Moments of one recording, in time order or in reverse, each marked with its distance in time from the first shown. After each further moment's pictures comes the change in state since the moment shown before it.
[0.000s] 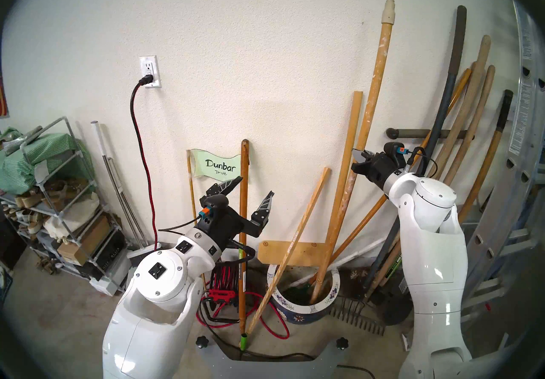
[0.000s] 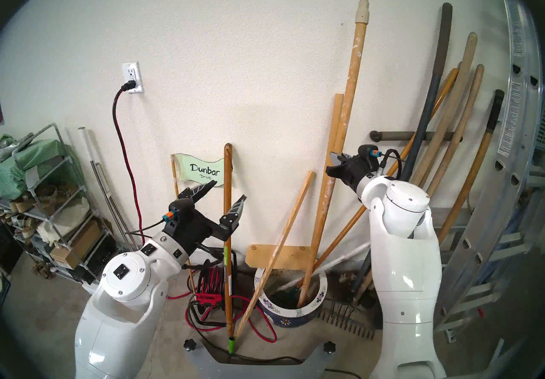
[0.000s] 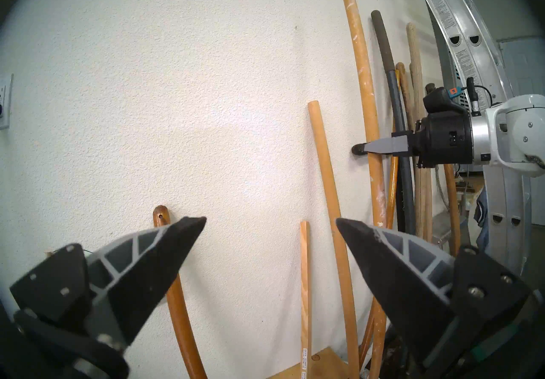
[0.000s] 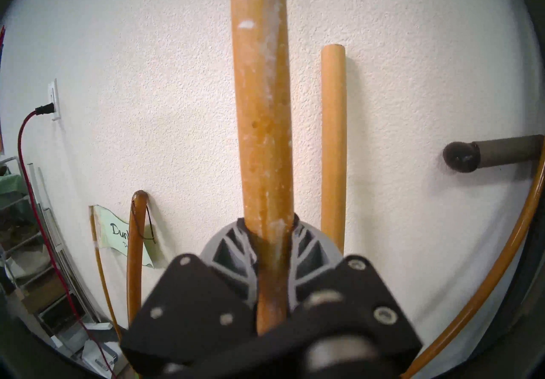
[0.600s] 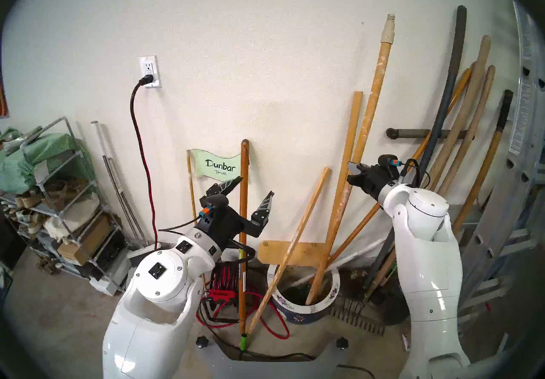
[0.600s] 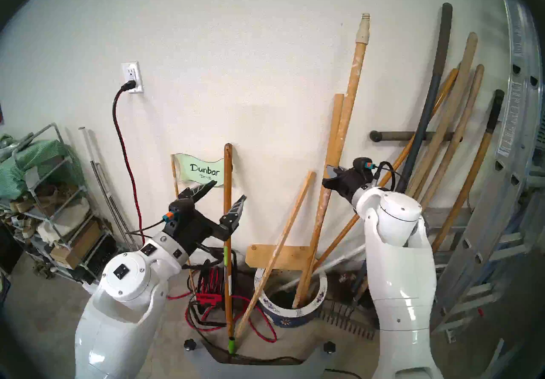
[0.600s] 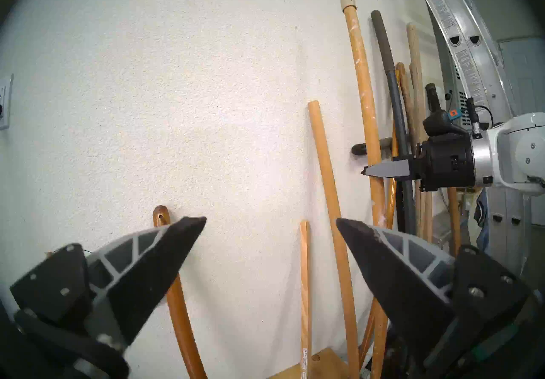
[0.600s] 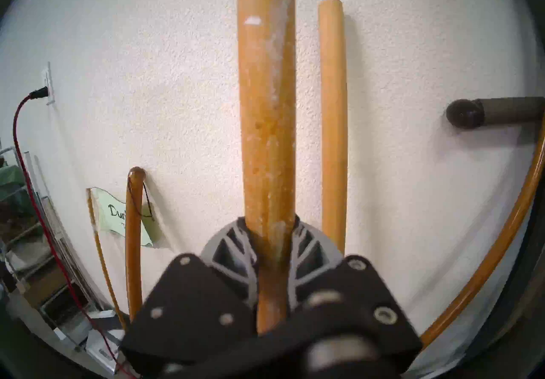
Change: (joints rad) left arm 0.000 0.000 0.000 0.000 0.000 0.000 0.000; right arm -0.030 -0.002 -0.013 0.036 -0.006 -0.002 -0.011
